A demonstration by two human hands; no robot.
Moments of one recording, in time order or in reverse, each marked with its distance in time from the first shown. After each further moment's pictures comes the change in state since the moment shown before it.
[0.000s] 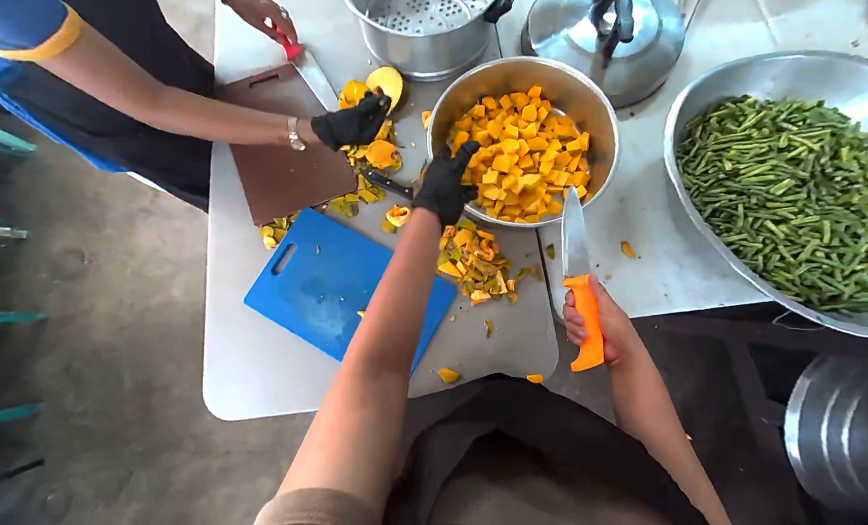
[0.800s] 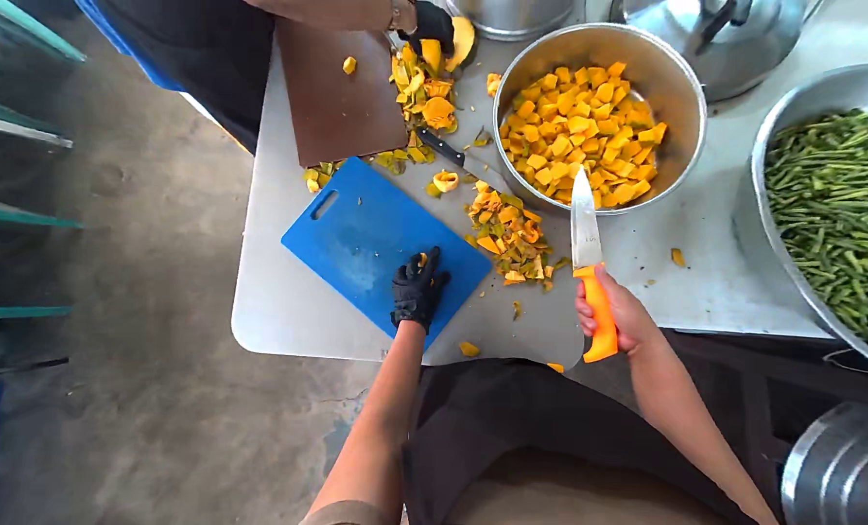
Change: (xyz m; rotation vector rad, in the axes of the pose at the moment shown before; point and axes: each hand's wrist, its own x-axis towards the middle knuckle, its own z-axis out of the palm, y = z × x) left_hand -0.122 -0.276 -0.046 0.937 0.450 0.069; right_hand 0.012 0.004 0.039 -0.302 0.005 0.089
